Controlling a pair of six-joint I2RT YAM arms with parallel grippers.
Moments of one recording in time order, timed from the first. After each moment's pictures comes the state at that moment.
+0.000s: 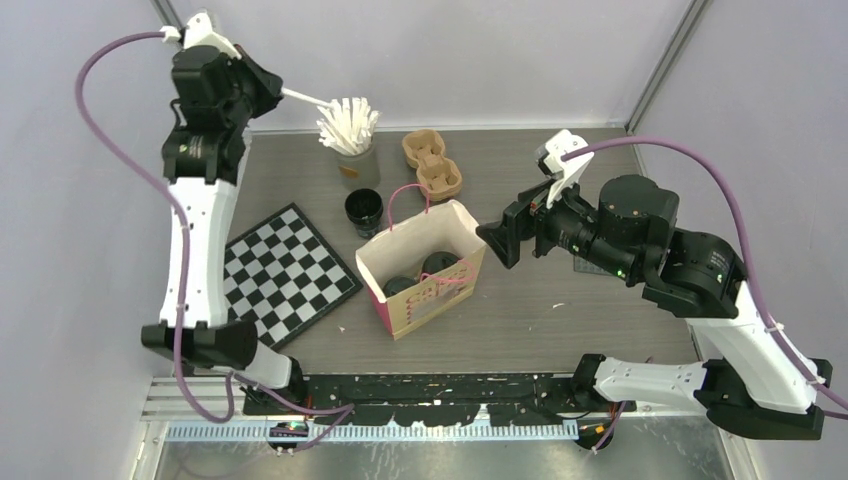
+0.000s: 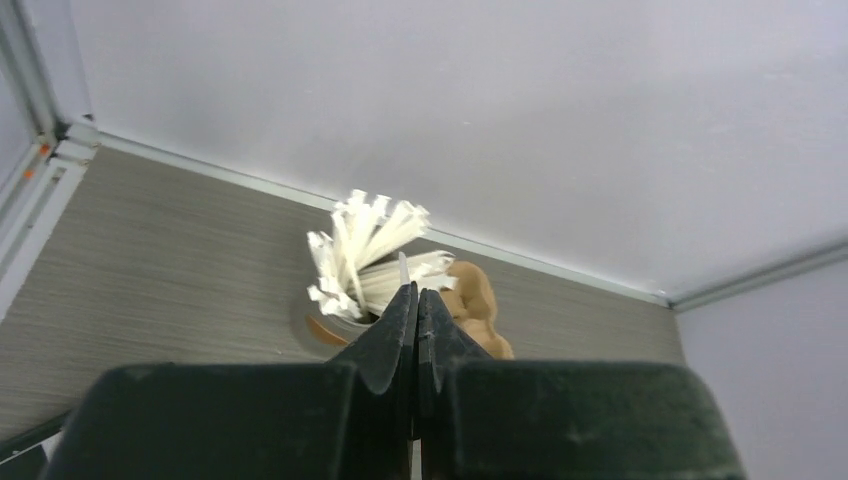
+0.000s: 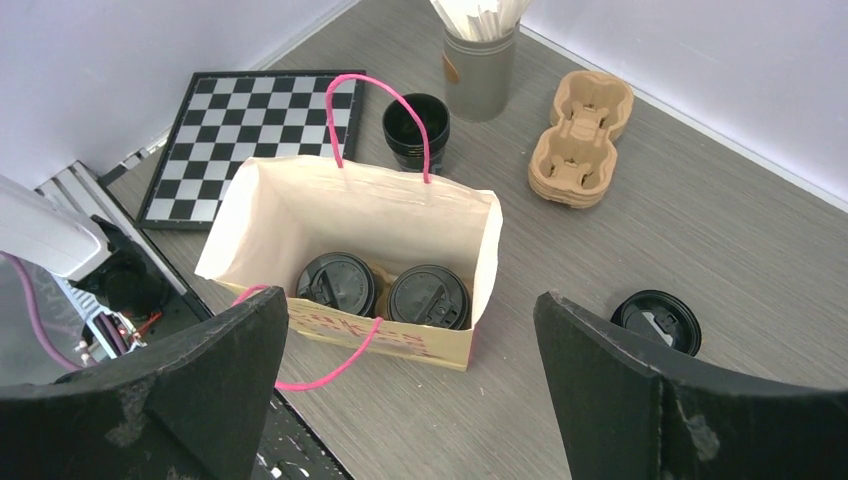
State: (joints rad) left arm -0.05 1.53 1.98 -0.61 -0.02 -0.46; right arm 0.99 1.03 1.67 -0.88 0.22 0.11
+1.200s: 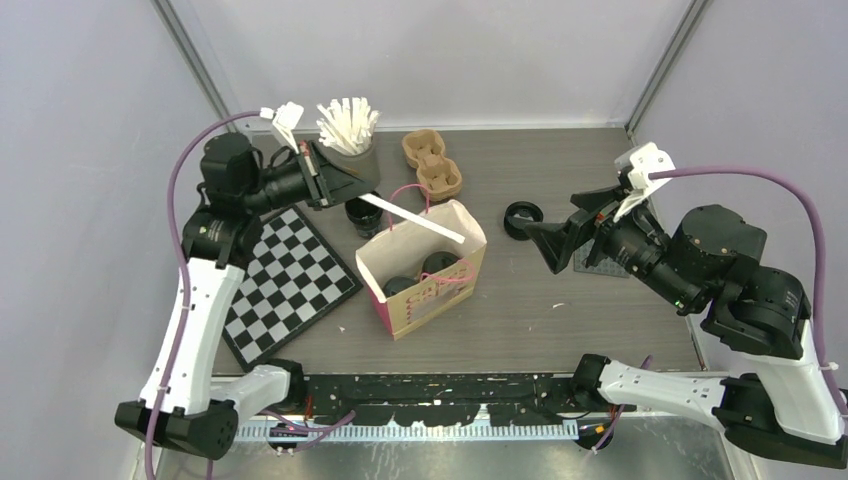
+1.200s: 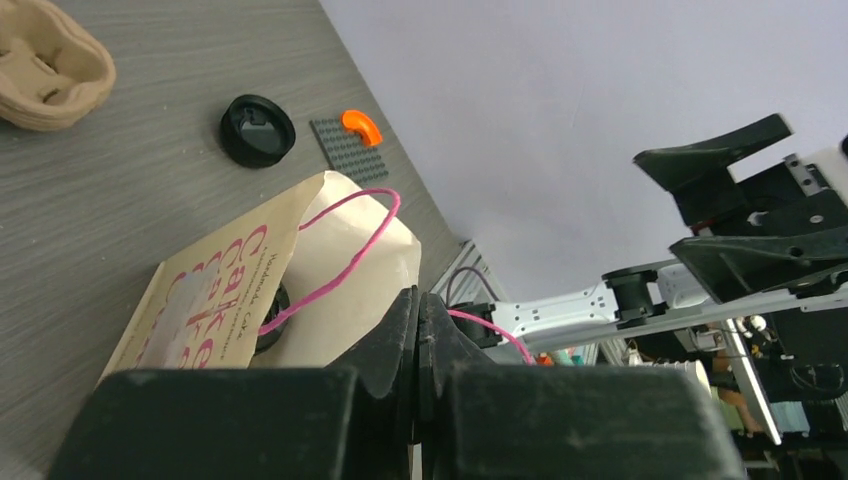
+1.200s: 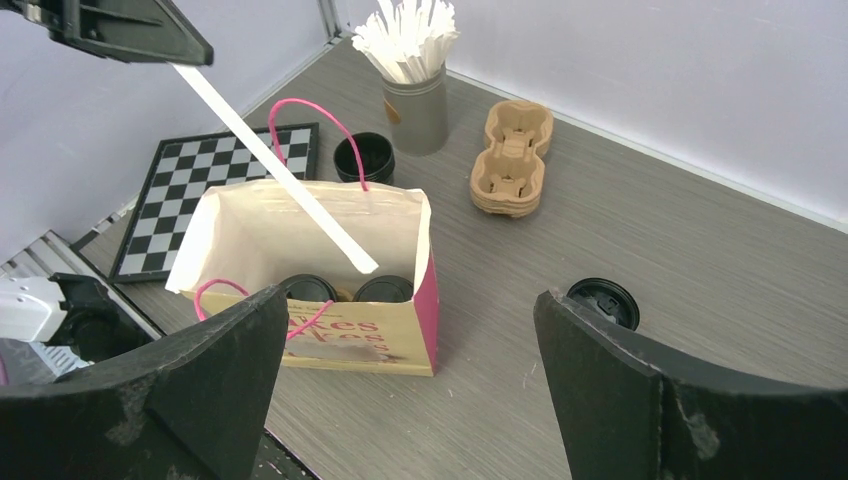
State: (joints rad) left arm -0.17 1.06 1.39 -0.48 0.85 -0.73; right arm 0.99 0.87 1.64 -0.91 0.35 0.13
